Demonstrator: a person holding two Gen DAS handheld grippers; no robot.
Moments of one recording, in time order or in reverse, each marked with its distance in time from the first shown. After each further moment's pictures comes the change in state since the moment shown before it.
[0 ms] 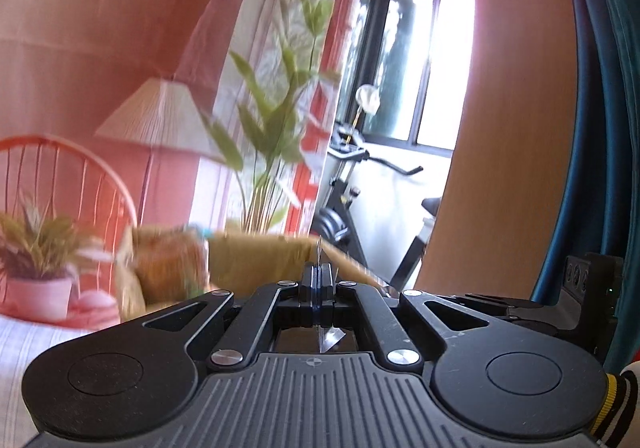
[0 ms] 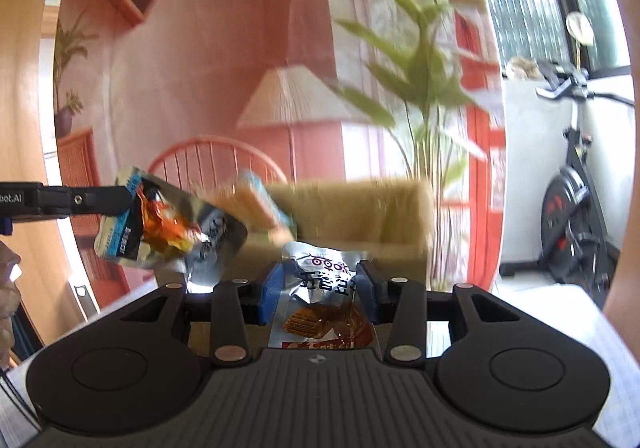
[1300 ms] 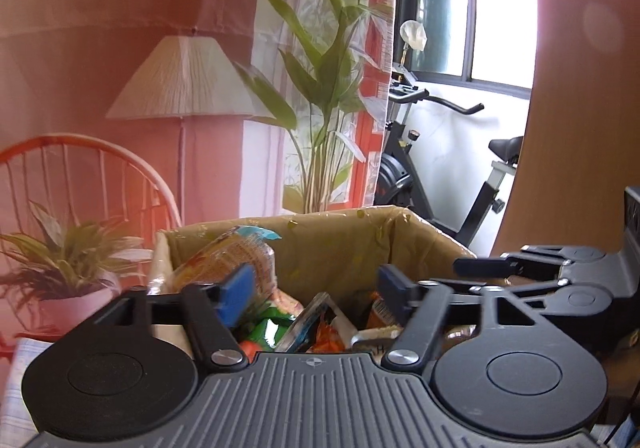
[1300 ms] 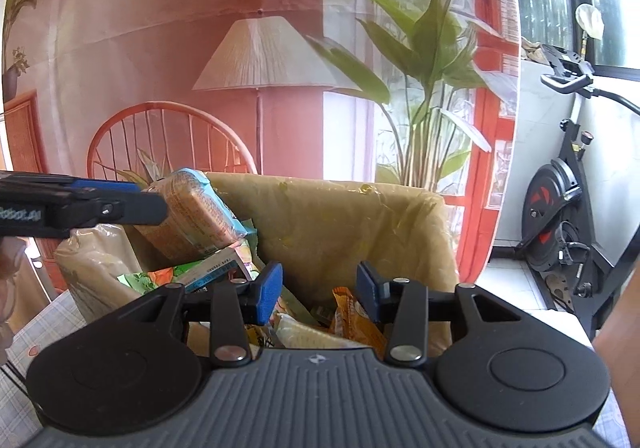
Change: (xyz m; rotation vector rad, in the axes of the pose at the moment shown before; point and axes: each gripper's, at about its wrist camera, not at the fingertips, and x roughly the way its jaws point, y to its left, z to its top) left arm 0.086 0.042 0.024 0.092 0.207 0.169; right arm 0.110 -0.004 0.037 -0.058 0.184 -0.116
